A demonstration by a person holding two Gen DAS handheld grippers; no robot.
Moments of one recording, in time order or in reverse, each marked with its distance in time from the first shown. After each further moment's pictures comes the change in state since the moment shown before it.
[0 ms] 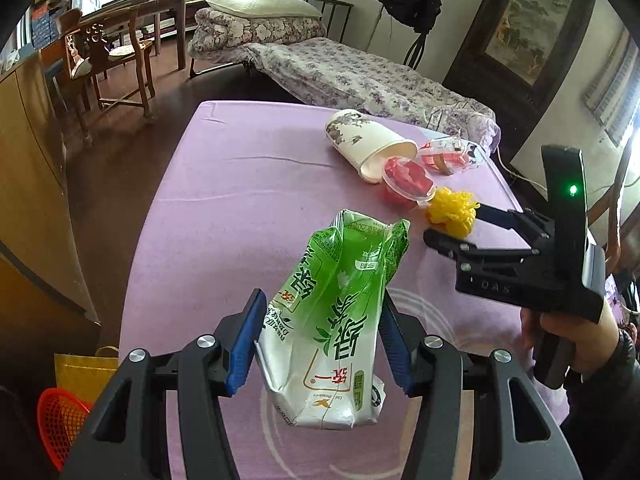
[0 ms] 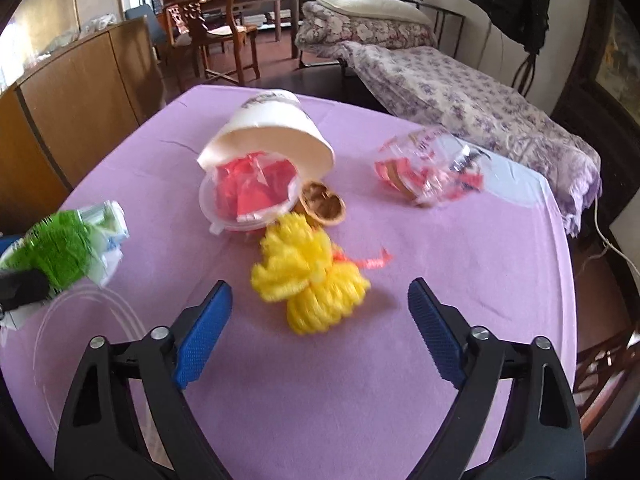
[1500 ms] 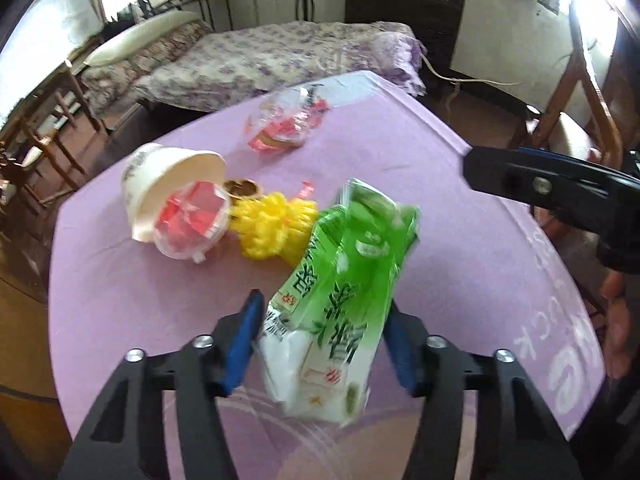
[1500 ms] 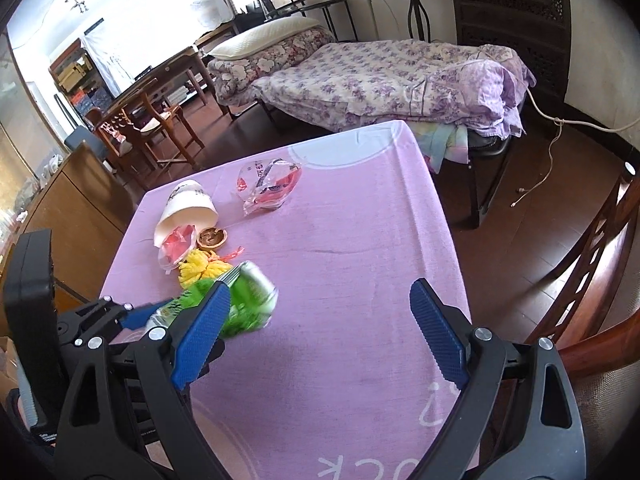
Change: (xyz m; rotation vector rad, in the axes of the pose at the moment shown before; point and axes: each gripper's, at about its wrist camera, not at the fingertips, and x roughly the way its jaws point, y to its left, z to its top) left arm 0.082 -0.159 0.024 0.426 0.122 -0.028; right arm -0.091 -0.108 -0.046 0.469 -0.079 -0.004
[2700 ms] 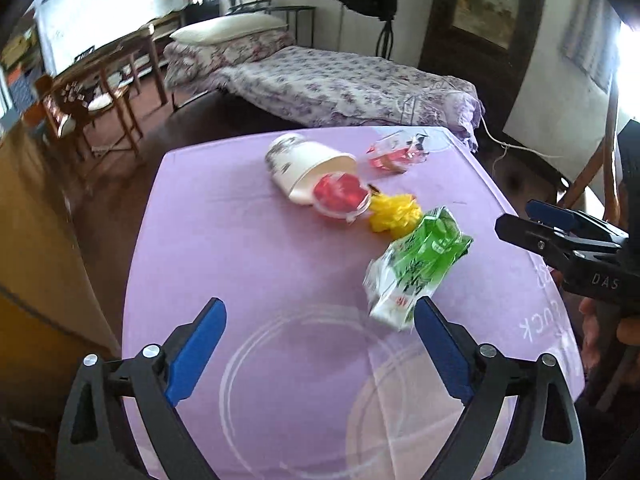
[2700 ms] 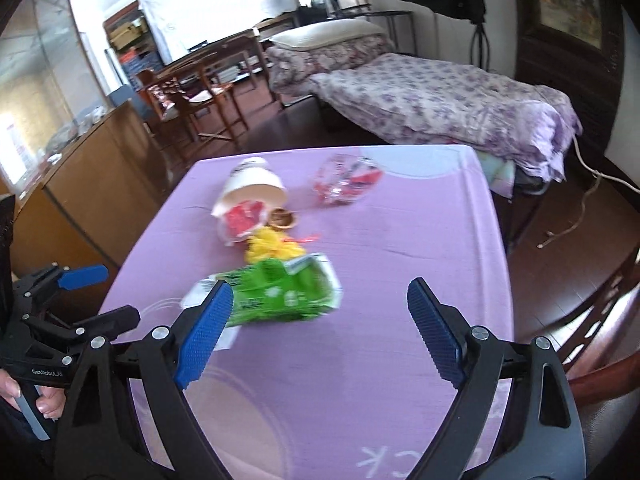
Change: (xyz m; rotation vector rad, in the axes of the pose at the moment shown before) left arm -0.089 0.059 -0.045 -0.241 -0.115 0.112; right arm -0.008 0.040 -0.006 -0.189 -0.001 0.080
